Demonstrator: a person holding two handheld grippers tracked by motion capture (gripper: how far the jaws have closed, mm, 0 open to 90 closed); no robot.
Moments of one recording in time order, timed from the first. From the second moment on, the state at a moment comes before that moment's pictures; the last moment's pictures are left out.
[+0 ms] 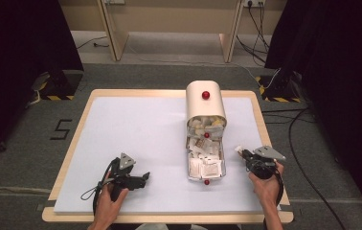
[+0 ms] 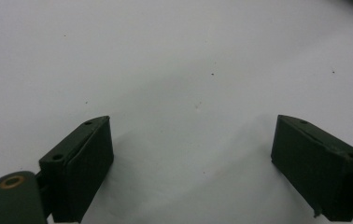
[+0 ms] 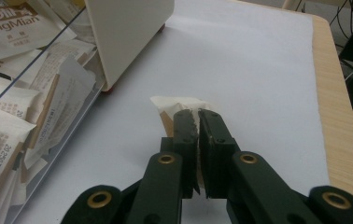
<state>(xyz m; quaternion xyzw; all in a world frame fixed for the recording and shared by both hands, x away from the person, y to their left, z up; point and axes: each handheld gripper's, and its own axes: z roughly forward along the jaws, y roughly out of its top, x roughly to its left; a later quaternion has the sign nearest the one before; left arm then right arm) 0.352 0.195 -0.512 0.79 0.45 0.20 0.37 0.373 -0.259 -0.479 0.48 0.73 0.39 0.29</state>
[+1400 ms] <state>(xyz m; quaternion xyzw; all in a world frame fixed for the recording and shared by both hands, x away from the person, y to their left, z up) 0.352 0.195 -0.512 0.79 0.45 0.20 0.37 0.377 -0.259 -0.486 0.51 0.71 0.39 0.28</state>
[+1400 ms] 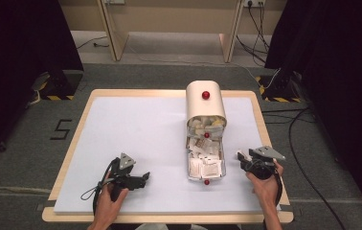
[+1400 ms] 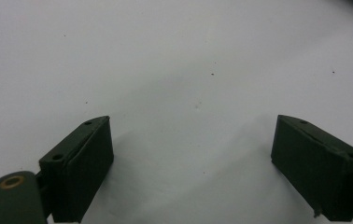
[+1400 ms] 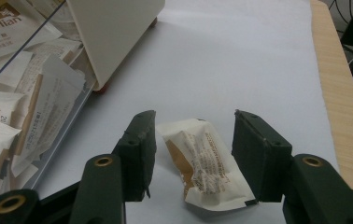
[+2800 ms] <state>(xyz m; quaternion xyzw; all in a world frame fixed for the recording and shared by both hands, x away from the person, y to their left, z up) 0.352 0.195 -0.512 0.79 0.45 0.20 0.37 0.350 -0.263 -0.470 0.53 0.69 0.42 0.27</state>
